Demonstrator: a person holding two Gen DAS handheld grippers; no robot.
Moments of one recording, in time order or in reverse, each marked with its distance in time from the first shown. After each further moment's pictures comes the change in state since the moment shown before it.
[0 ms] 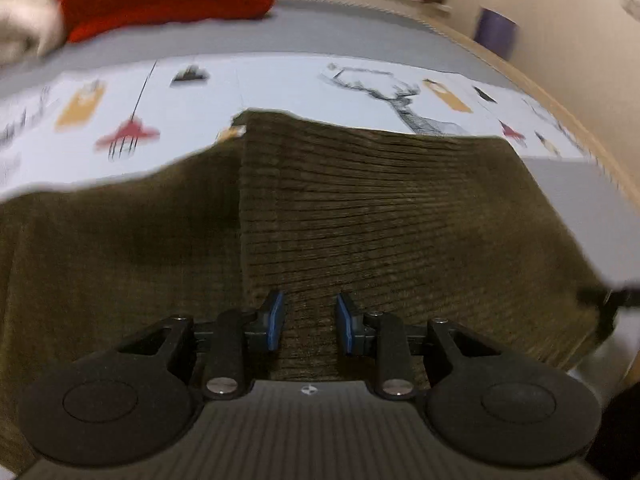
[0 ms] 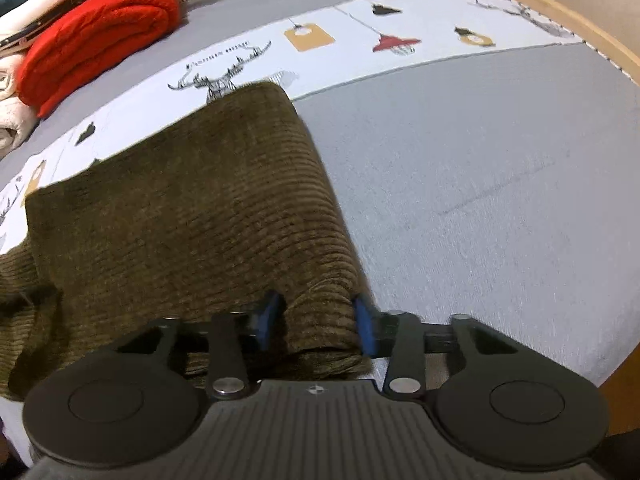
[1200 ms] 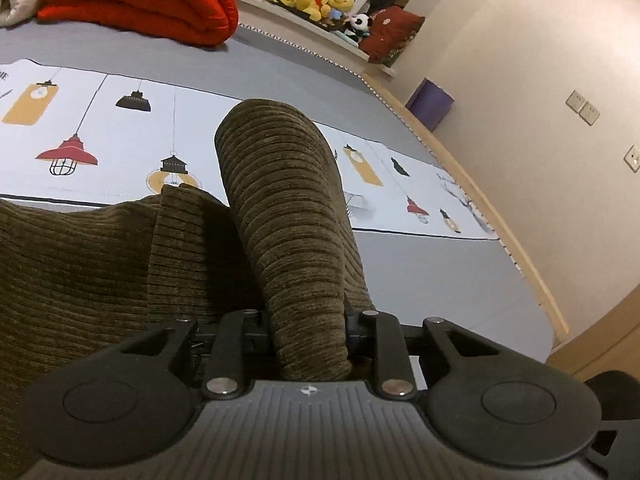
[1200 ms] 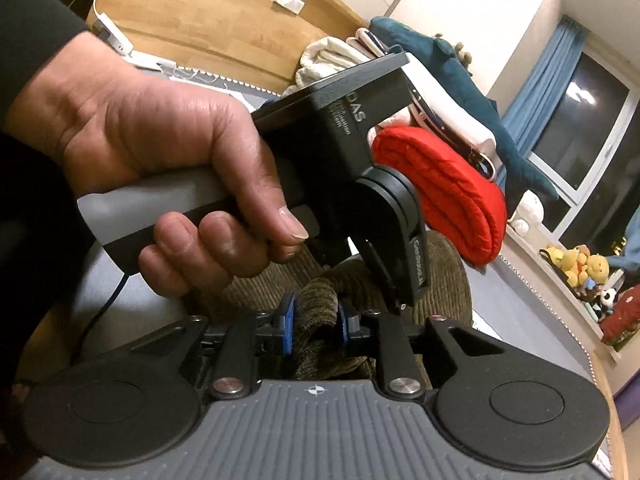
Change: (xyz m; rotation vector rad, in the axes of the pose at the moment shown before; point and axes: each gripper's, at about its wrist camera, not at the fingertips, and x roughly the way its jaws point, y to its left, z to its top) left arm -0.029 0.027 0.029 -0.217 -0.108 -0.338; right arm -0.083 0.180 -0.117 -1.232 -0.575 0.347
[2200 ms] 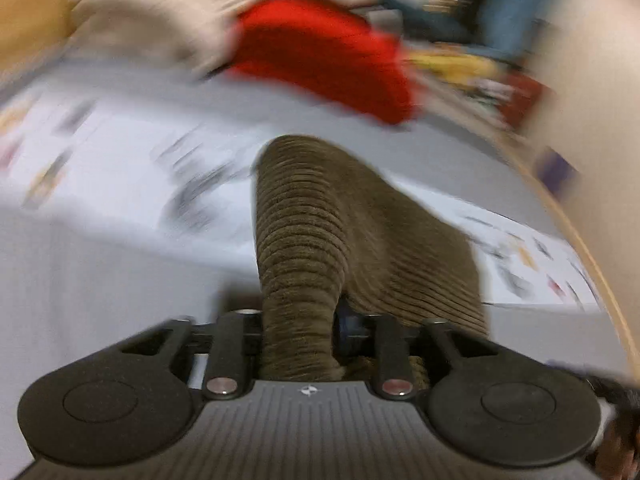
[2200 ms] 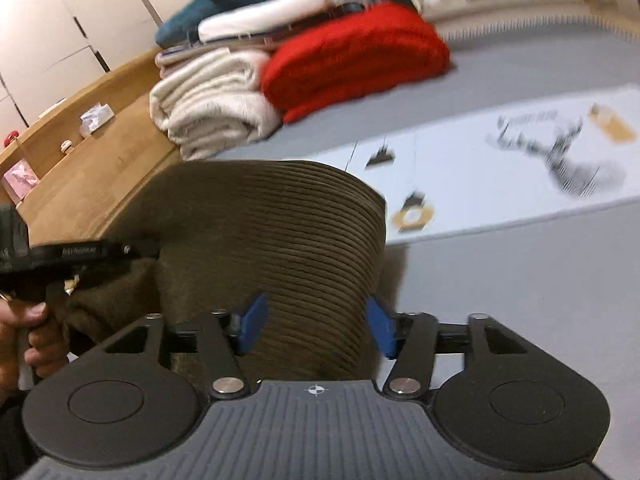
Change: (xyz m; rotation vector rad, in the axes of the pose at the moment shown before) left arm -0.193 0.215 0.042 -0.216 -0.093 0.393; right arm 0.094 -0.095 0.007 1.078 0.144 0.183
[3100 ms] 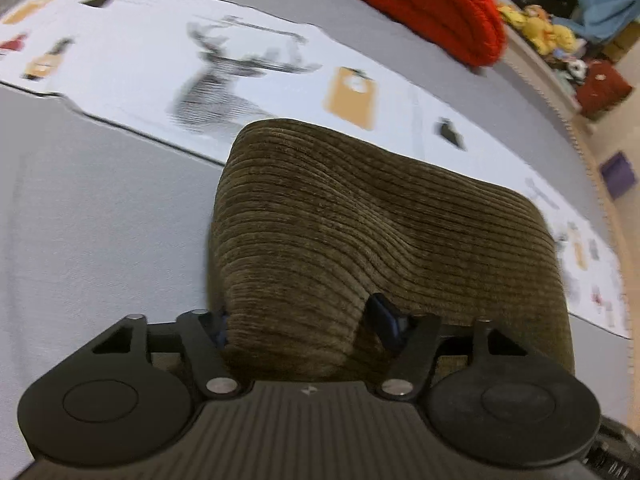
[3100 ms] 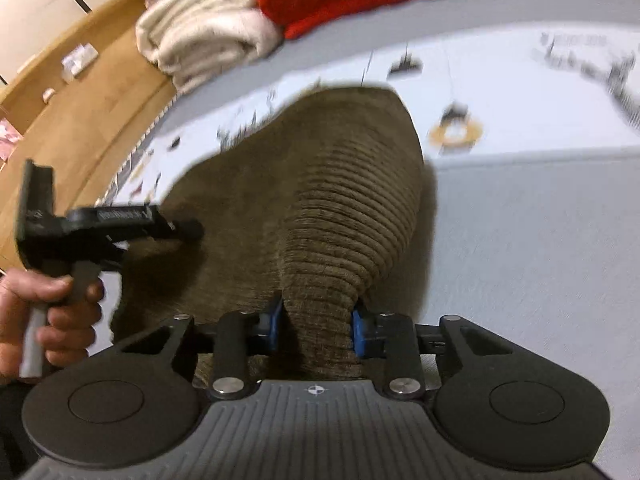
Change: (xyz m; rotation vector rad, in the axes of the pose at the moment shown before) left arm 0.092 -0.045 -0.006 -0.094 0.226 0.056; right arm 0.066 0.018 0.006 0.000 0.199 -0.002
